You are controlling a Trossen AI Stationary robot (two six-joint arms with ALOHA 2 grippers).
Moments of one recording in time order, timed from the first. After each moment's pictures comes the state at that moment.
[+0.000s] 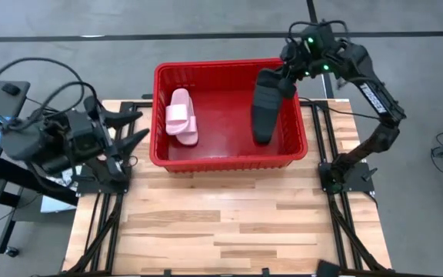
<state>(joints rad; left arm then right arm) -0.76 1.25 1.91 -0.55 -1.23 0.07 -0.73 1.52 2.00 -1.20 -0.23 -0.34</state>
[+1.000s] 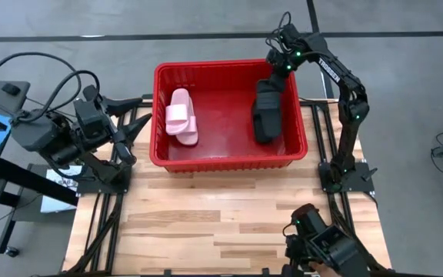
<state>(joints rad) -0.65 1.24 1.91 -0.62 -1.24 0.09 -1.02 1.95 2.00 -1.30 -0.48 -0.58</state>
